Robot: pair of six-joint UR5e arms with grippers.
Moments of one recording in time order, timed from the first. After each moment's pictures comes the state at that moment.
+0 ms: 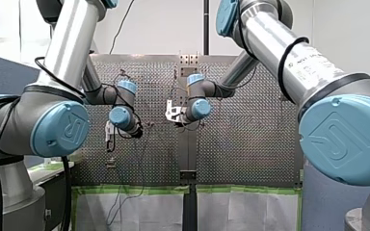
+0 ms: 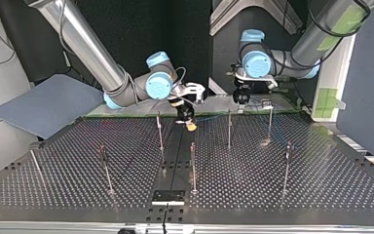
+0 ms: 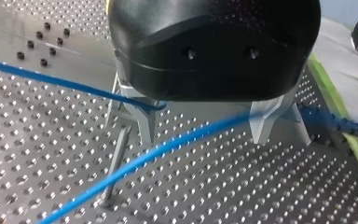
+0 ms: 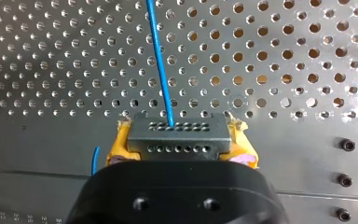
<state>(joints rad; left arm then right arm) -0.13 -1.94 -2.03 -2.59 -1.63 -1.66 2.31 -0.78 1.20 -0.20 1.52 1.68</state>
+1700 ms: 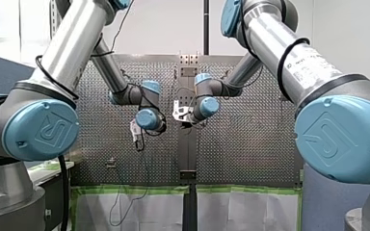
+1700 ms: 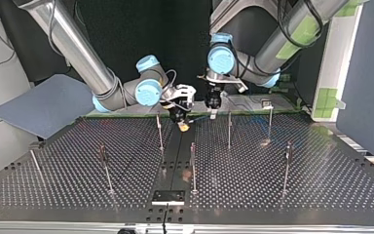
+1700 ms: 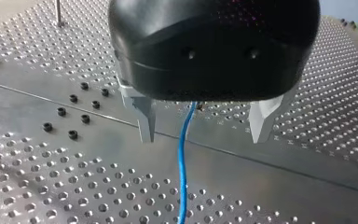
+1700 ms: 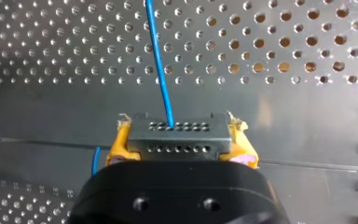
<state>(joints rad) -0.36 -2.03 -1.88 -2.50 -1.81 -1.82 2.26 -0.79 1.20 -0.12 1.44 1.66</state>
